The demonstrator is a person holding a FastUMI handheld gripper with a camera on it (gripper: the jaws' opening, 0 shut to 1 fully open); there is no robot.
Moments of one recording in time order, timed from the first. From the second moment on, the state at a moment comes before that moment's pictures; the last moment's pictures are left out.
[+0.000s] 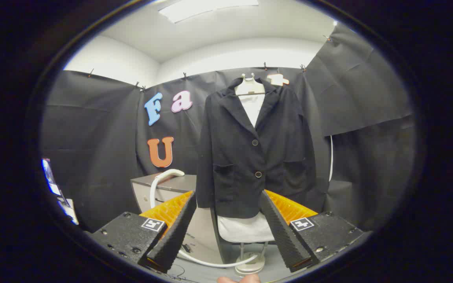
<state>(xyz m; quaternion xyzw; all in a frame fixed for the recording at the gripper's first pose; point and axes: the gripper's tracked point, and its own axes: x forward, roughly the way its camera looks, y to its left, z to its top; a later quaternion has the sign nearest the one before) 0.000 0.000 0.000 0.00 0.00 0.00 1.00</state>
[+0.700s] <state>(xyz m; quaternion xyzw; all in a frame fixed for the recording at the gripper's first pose) 0.006 0.003 -0.015 0.03 0.01 -0.03 1.00</state>
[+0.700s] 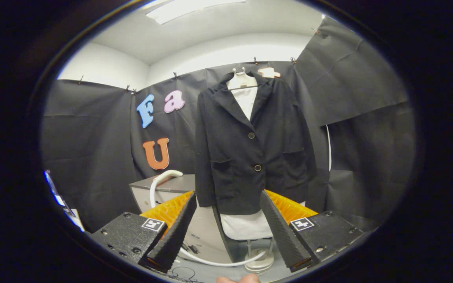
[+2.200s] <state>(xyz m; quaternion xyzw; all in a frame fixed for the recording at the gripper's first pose) 0.323 0.275 -0.009 0.02 0.15 0.18 0.97</state>
